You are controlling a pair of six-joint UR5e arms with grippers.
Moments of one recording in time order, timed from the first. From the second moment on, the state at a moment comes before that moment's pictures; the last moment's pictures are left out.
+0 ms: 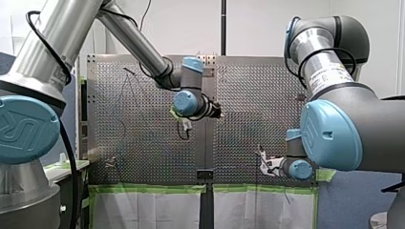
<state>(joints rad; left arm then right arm) -0.77 -1.94 -1.83 -2.57 -1.84 -1.93 1.75 -0.70 1.87 -1.00 1.35 1.45</state>
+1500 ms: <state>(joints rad) -0.99 -2.38 -1.54 -2.26 -1.86 -1.96 1.69 -0.70 1.87 -0.96 1.35 1.41</state>
